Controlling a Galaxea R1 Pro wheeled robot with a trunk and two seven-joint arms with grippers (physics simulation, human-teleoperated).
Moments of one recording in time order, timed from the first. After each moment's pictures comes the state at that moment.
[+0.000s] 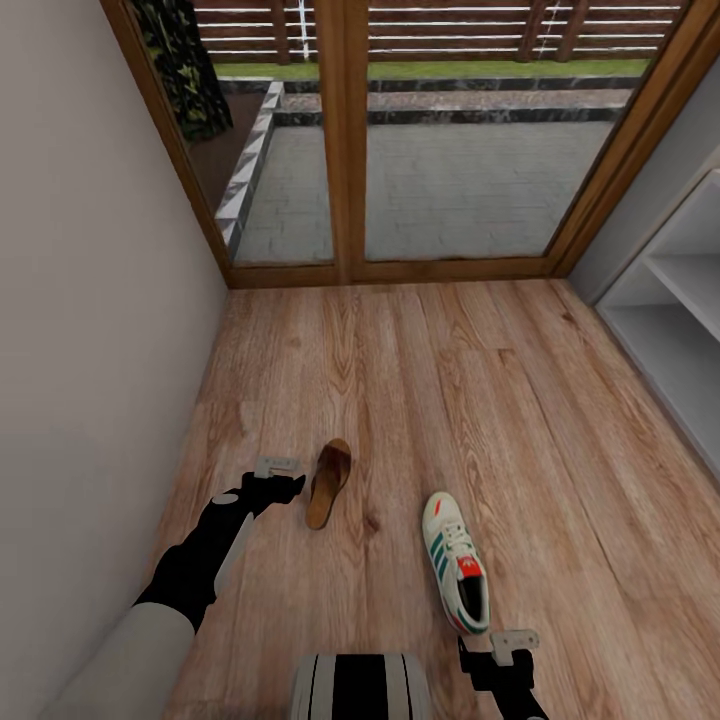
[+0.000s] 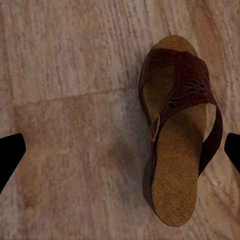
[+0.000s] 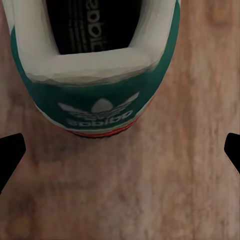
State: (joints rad) left arm -0.66 -0.03 -0.09 -0.90 0.00 0.36 -0.09; right arm -0.38 0.00 0.00 -0.31 0.08 -0.37 -0.08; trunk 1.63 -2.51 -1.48
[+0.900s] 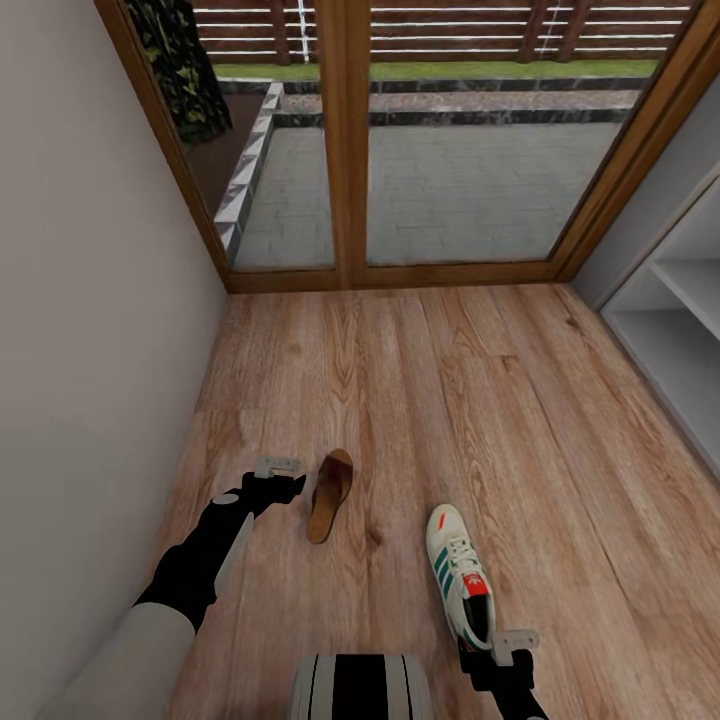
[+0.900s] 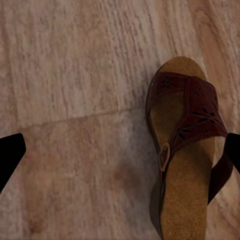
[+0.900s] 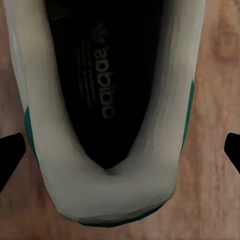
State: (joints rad) left arm -0.66 -0.03 -0.09 -0.90 0.00 0.36 -0.09; right arm -0.37 0.00 0.00 -0.31 0.08 -0.37 -0.08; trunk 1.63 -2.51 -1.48
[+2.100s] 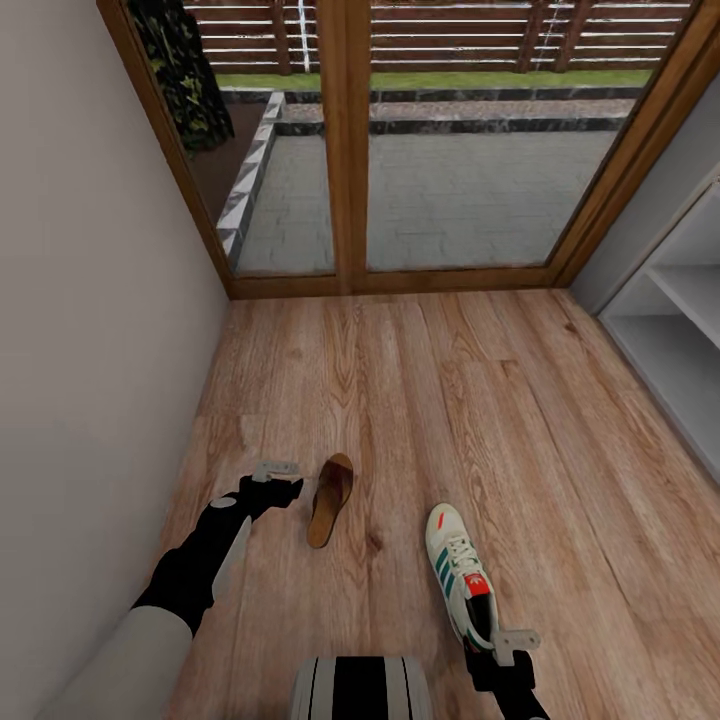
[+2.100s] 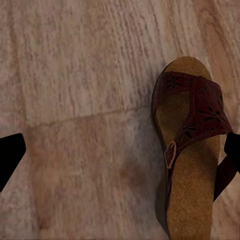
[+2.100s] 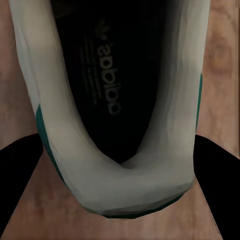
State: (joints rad) left arm -0.66 -0.02 -0.09 -0.89 0.00 0.36 -0.09; right arm -0.38 0.00 0.00 -0.31 0.08 -0.38 -0.07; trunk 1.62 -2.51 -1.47
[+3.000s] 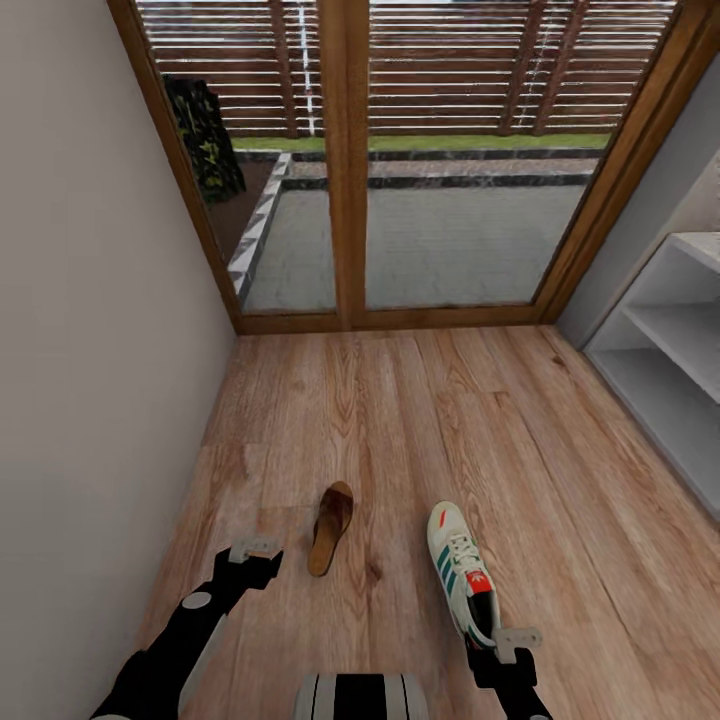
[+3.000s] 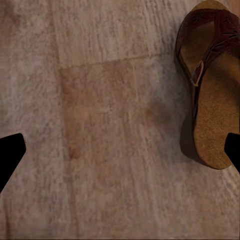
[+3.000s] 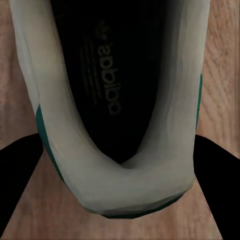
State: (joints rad) left arm -0.42 0.02 -0.07 -0.83 -0.01 0.13 -0.07; right arm -0.37 -0.01 0.00 -0.32 0.08 -0.38 -0.07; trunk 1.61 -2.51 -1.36
